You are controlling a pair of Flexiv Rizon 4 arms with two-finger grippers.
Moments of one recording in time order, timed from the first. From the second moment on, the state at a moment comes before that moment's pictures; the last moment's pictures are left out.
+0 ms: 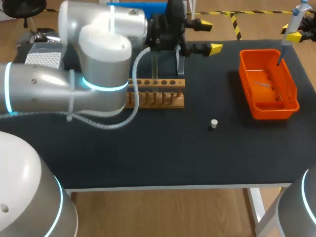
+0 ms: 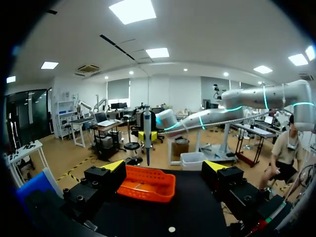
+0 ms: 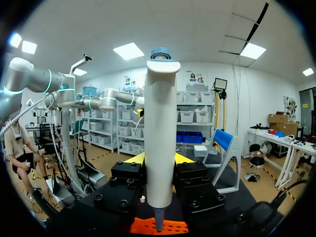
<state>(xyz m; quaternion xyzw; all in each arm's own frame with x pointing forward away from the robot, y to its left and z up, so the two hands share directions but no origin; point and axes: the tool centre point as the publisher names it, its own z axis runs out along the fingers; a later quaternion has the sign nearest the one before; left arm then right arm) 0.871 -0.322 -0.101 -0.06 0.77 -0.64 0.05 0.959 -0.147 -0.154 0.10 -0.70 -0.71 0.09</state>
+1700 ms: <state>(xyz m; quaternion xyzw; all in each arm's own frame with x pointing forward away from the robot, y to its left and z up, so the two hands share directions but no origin) 0.853 -0.229 -0.137 -0.10 0.72 -0.69 0.08 0.959 -0.147 -0.154 0.10 -0.70 -0.71 0.09</state>
